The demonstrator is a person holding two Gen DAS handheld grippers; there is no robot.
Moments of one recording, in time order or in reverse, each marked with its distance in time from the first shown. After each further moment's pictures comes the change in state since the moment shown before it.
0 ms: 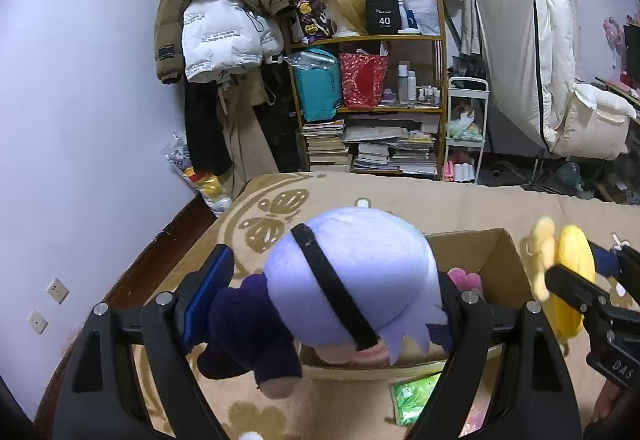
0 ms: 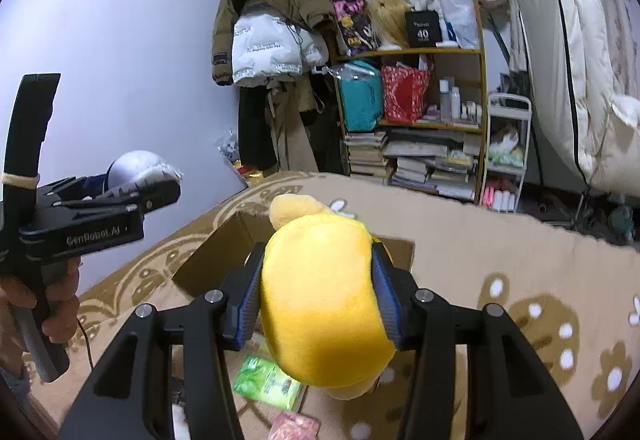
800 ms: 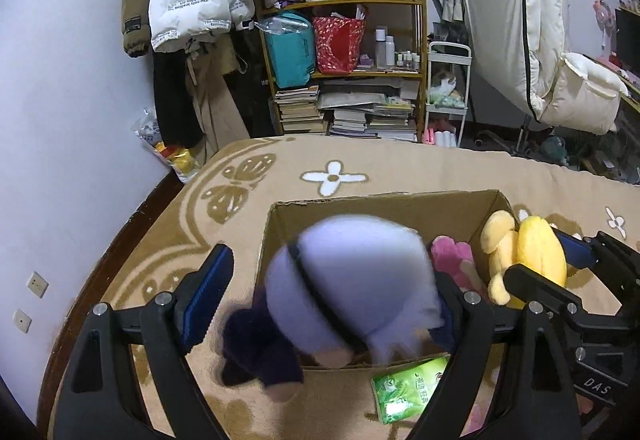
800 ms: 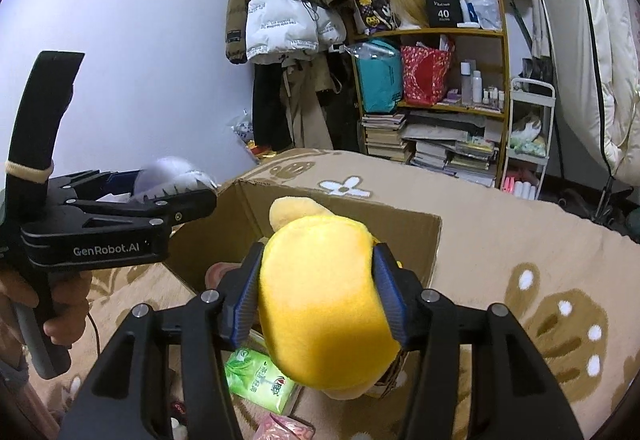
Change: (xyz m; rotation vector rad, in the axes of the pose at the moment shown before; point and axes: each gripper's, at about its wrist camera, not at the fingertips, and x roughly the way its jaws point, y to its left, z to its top) left arm 0.050 -0.026 -0.019 0.026 0.112 -0.078; right arm 0.038 -0.011 -0.030 -0.014 0.066 0.073
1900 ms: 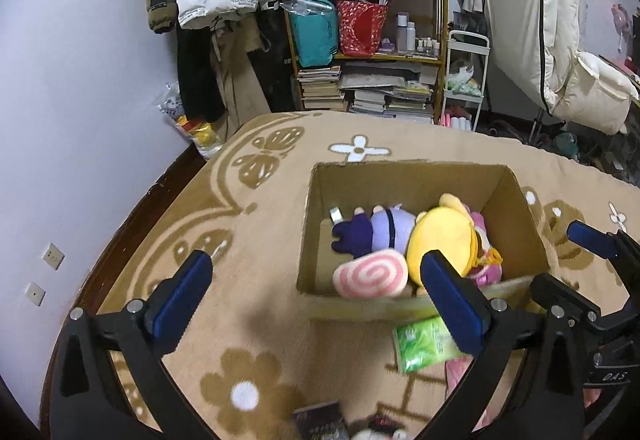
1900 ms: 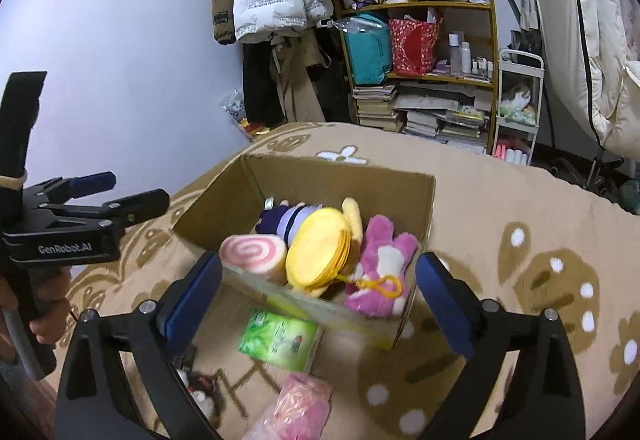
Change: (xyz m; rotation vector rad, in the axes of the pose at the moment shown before) left arm -0.033 0.023 -0.020 -0.050 0.074 0.045; right arm -0.025 0.017 -0.006 0.056 0.109 -0.032
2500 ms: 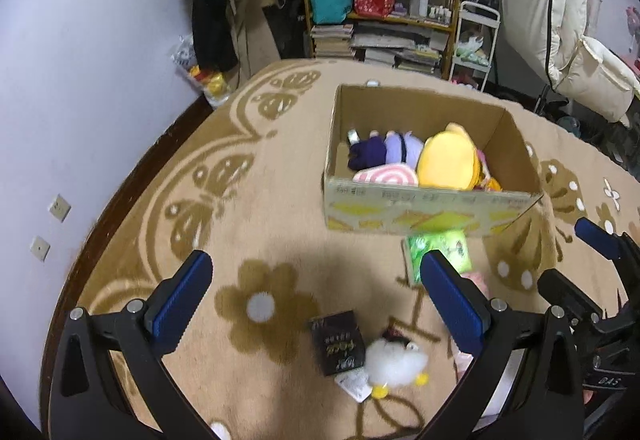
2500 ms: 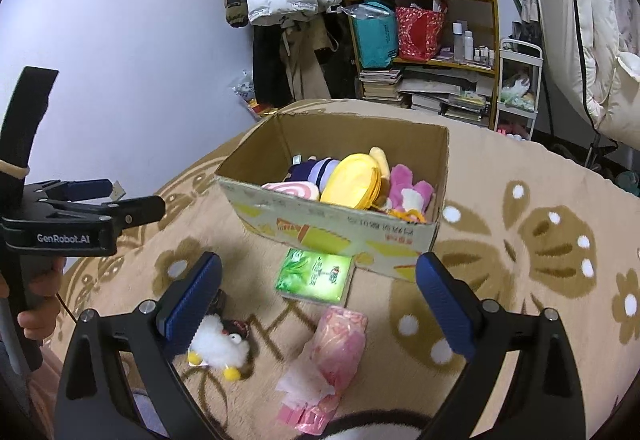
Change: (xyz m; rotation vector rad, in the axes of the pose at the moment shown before) left arm -0.042 0.025 -0.057 -0.051 0.148 0.005; right arm -0.035 0.036 -0.046 -0.014 0.041 -0.001
